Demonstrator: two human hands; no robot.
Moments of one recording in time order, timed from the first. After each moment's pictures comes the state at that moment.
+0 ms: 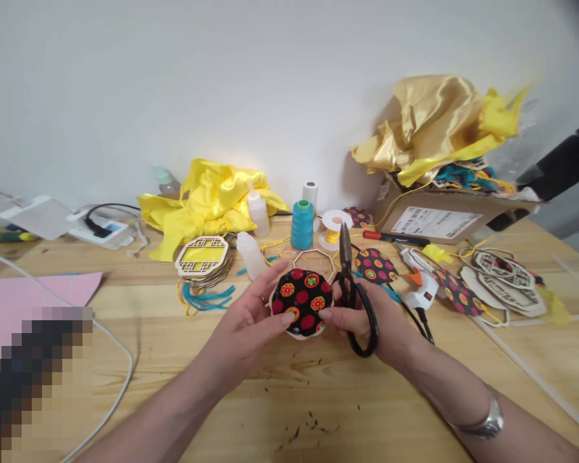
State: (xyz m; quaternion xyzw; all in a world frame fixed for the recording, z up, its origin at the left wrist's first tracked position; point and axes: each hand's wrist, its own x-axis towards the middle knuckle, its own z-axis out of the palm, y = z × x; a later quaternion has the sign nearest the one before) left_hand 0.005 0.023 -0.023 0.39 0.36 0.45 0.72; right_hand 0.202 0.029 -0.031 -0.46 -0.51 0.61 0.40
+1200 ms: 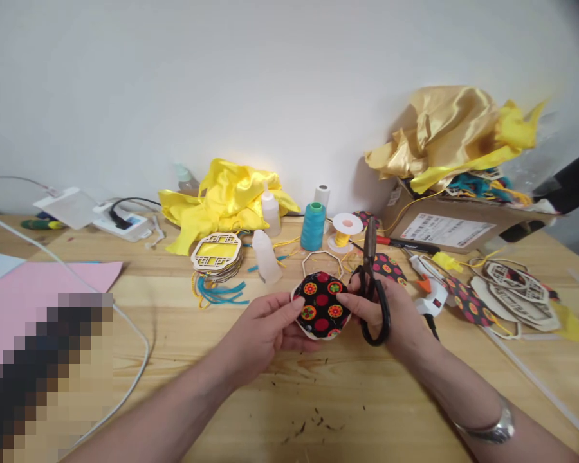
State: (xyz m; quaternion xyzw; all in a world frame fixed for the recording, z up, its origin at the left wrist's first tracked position) left_hand 0.008 0.022 -0.026 0.33 0.40 0.35 0.78; right_hand 0.209 0.037 -0.032 -0.52 -0.55 0.51 0.40
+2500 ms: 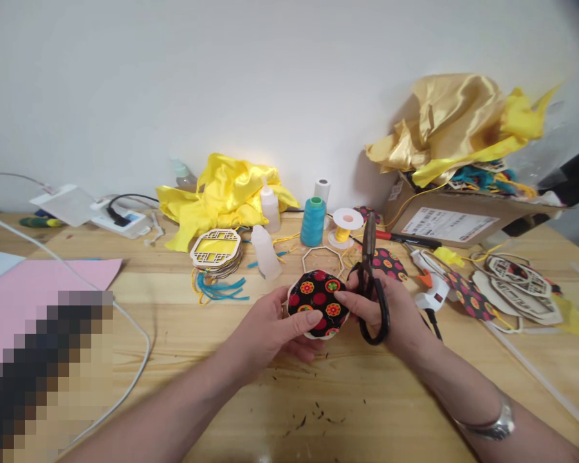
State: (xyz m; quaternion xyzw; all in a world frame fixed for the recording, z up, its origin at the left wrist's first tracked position) left_hand 0.011 0.017 -0.020 0.39 0.45 0.29 0.75; right_hand 0.205 0.032 -0.033 -0.50 -0.55 0.53 0.41
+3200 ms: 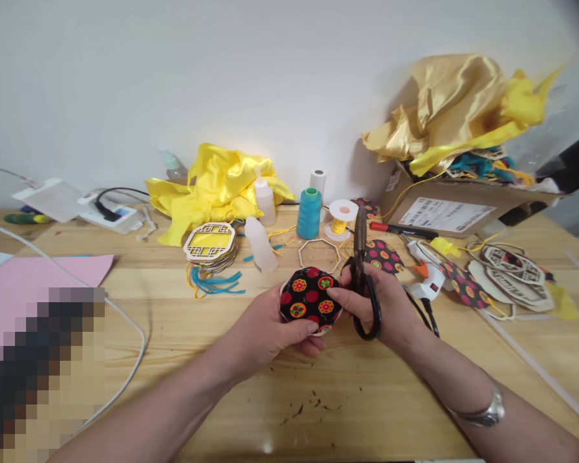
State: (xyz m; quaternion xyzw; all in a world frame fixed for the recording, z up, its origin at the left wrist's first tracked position) left_hand 0.014 0.015 -0.022 0.44 0.43 0.28 0.73; right_hand 0.201 0.028 -0.033 -0.48 -0.55 0.53 0.43
